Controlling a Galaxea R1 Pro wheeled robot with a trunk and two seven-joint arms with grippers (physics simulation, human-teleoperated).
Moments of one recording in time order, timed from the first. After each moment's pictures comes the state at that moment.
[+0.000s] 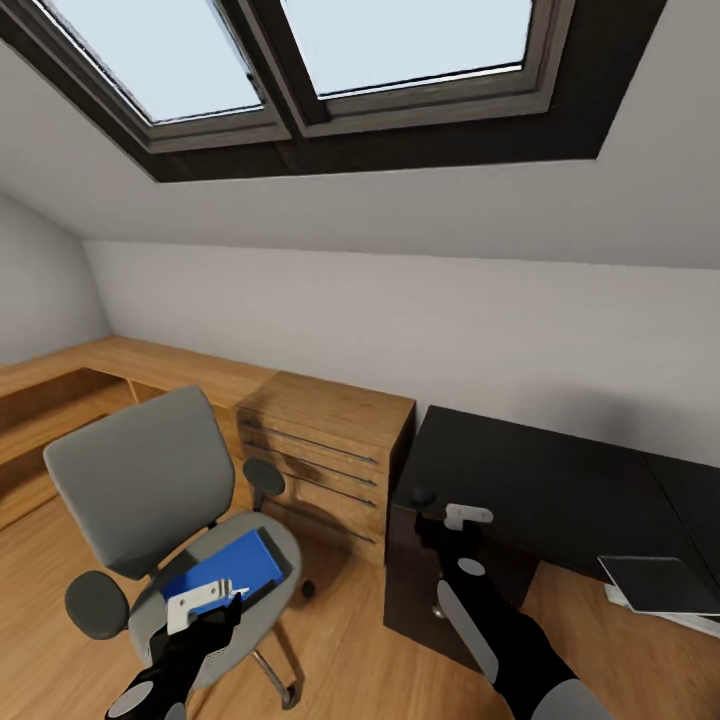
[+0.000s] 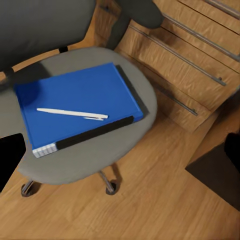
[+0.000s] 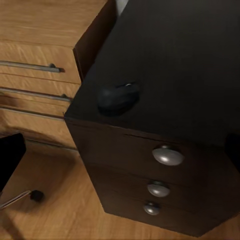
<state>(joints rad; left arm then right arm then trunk) 0.05 -0.07 0.03 -1.58 0.21 0.44 0.26 -0.49 0.02 0.40 -0.95 -0.40 0.15 -0.46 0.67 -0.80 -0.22</state>
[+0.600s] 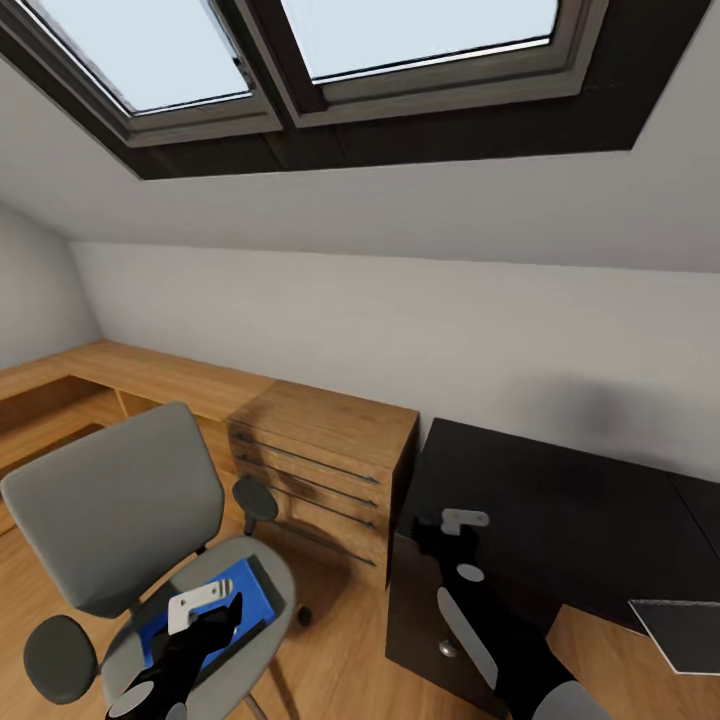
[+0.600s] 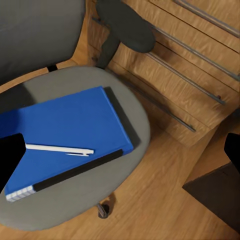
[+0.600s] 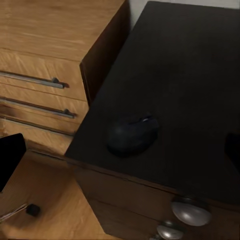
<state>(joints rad) 0.05 -0.07 0.02 -1.57 0.21 0.44 0.26 -0.49 0.02 0.41 -0.91 -0.37 0.13 -0.42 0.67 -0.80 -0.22</state>
